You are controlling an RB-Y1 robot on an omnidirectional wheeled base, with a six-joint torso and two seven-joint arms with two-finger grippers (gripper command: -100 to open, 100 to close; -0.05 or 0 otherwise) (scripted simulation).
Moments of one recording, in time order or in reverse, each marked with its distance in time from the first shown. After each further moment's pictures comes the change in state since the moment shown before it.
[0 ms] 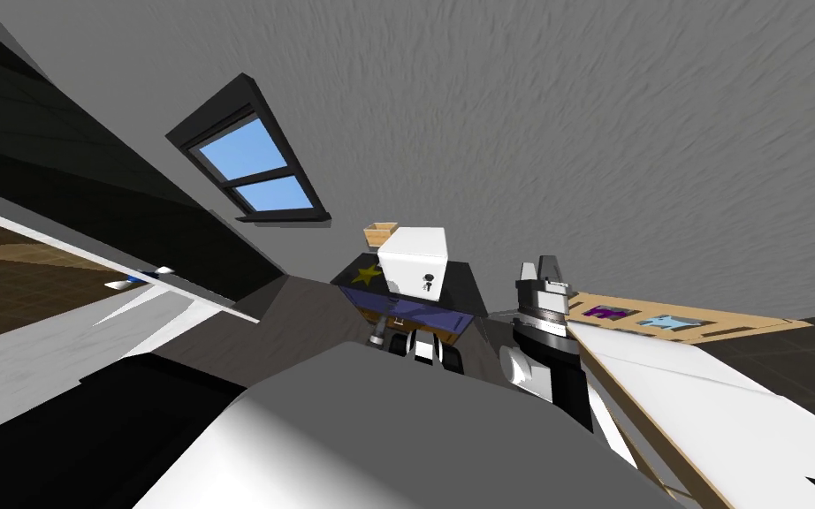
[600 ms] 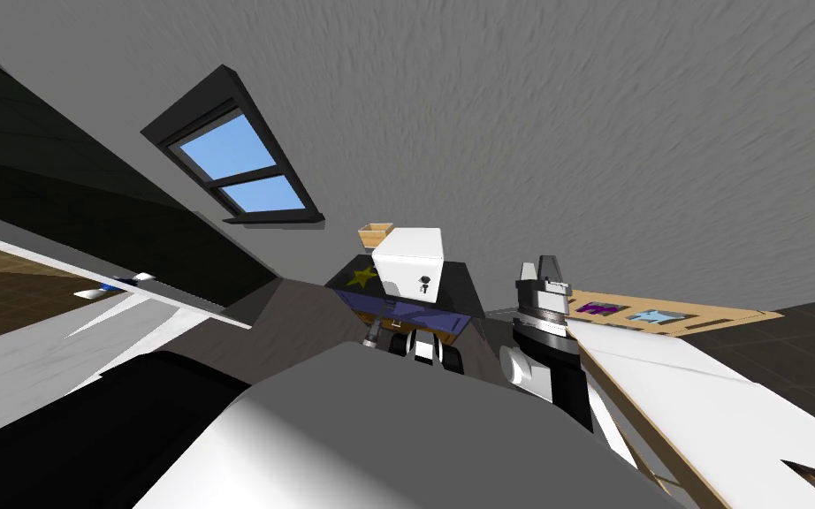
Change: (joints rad) left arm 0.084 0.044 0.006 -0.095 -0.010 0.004 0.018; right arm 0.000 0.000 0.000 0.000 0.000 0.000 0.000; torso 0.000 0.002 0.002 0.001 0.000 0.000
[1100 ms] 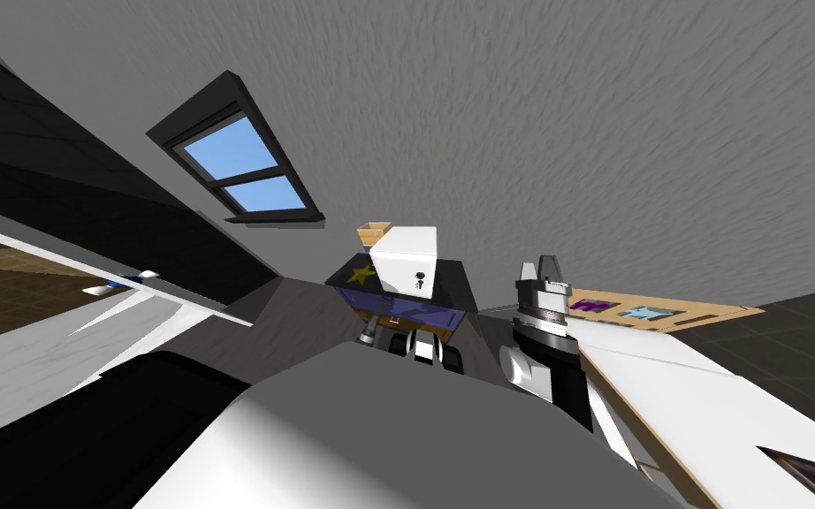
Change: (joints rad) left arm -0.001 0.051 -0.003 -0.066 -0.001 0.061 0.015; right arm 0.000 0.000 0.000 0.000 0.000 0.000 0.000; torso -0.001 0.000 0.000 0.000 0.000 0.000
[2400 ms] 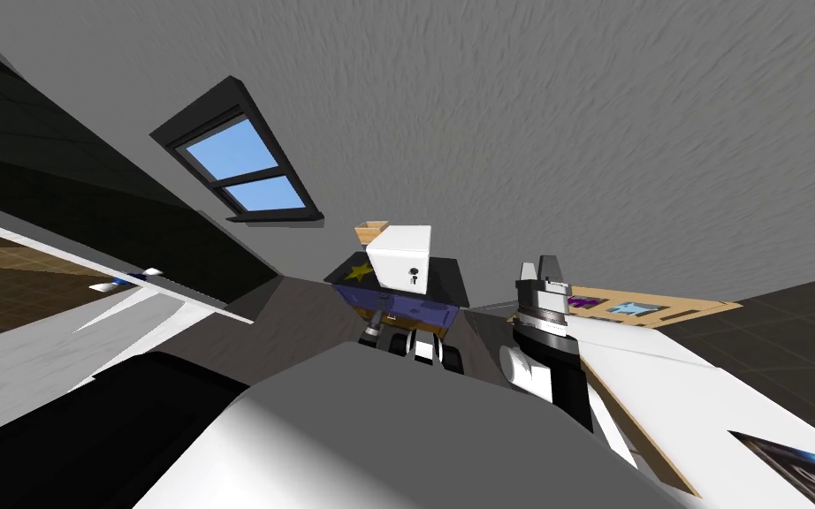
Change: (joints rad) left arm -0.033 -0.041 0.000 -0.052 0.005 0.096 0.023; right arm 0.000 0.000 0.000 0.000 0.000 0.000 0.000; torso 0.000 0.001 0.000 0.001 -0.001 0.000
